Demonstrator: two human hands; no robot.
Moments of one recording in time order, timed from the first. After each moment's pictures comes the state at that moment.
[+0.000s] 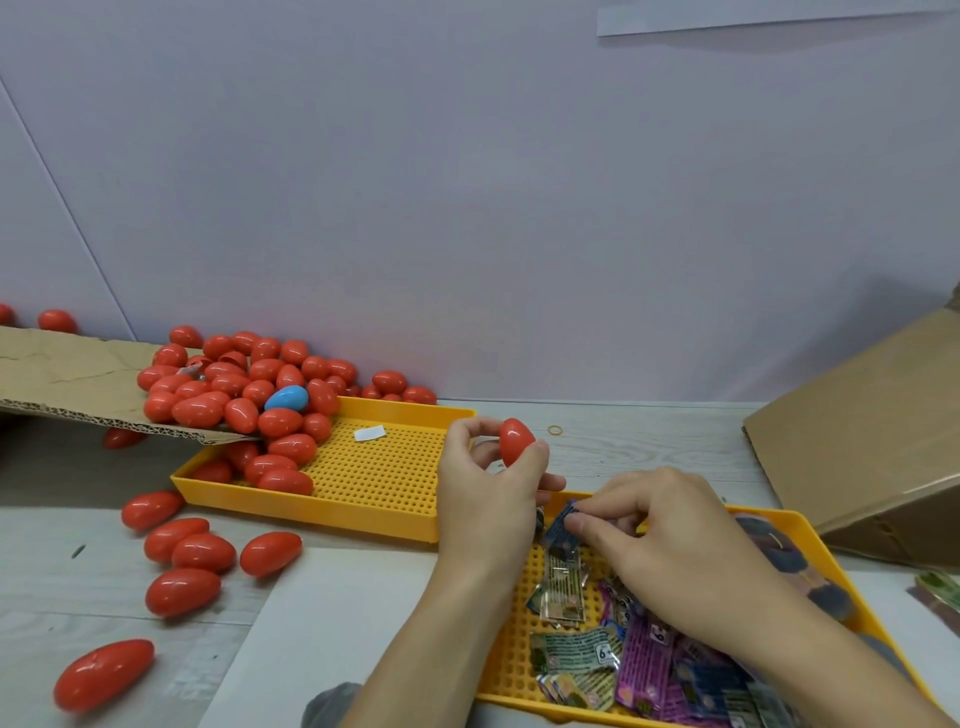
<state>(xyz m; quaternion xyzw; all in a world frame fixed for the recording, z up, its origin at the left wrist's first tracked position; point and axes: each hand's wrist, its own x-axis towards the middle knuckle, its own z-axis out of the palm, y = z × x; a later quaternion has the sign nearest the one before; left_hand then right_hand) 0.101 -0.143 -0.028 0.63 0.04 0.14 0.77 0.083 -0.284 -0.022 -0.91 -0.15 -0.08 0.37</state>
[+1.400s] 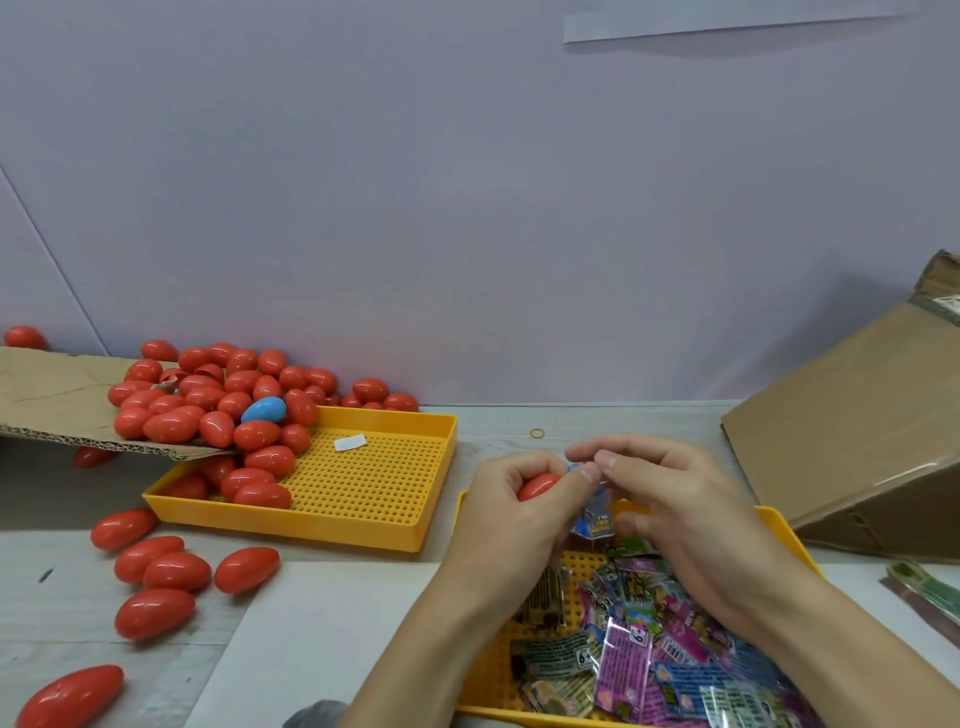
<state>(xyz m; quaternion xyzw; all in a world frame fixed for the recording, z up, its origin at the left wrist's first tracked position) 0.087 -0.149 -0.021 0.70 -0.15 0.02 0.70 0.094 -0.302 -0.020 -0.70 -0.07 0.00 0.71</state>
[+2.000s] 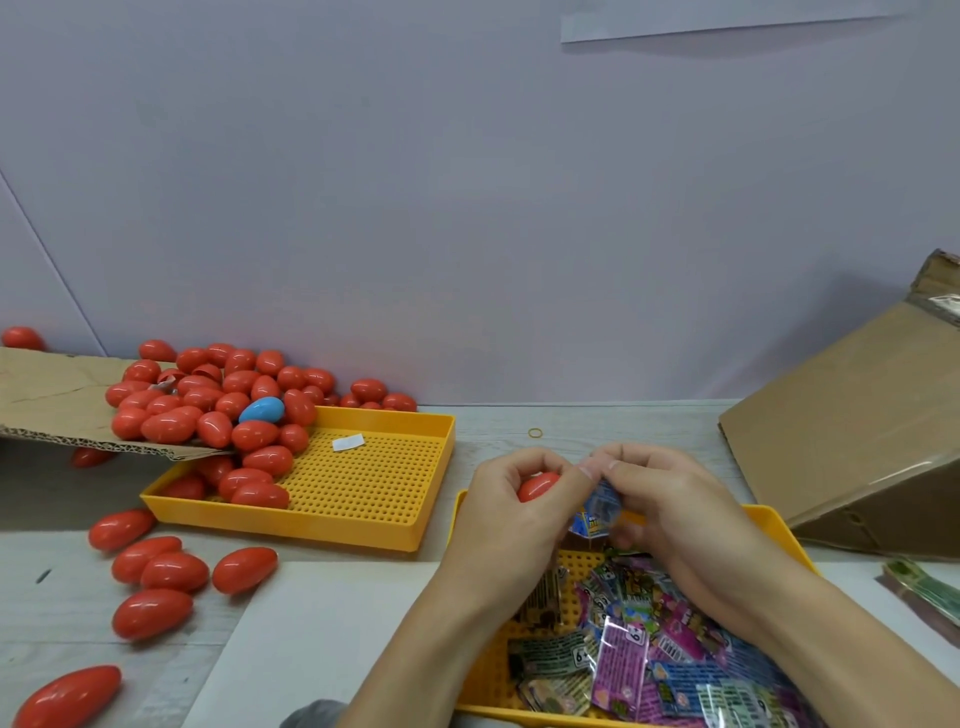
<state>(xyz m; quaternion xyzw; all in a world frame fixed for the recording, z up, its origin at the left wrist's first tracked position) 0.086 -0.150 -0.022 0.71 -0.13 0.01 0.69 0.093 -0.298 -0.018 -0.71 -0.04 0.05 0.70</state>
